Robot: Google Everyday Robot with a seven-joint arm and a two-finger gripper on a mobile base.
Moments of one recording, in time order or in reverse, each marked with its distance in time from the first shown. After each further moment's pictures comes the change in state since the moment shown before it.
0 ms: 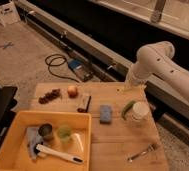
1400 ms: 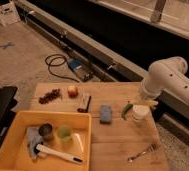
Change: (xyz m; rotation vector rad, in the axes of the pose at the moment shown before) arm 0.057 0.068 0.019 -0.061 0.048 0.232
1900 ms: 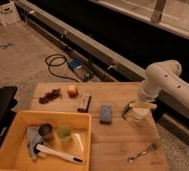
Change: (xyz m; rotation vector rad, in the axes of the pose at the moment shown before) arm 0.015 -0.004 0.036 -0.076 0.024 0.025
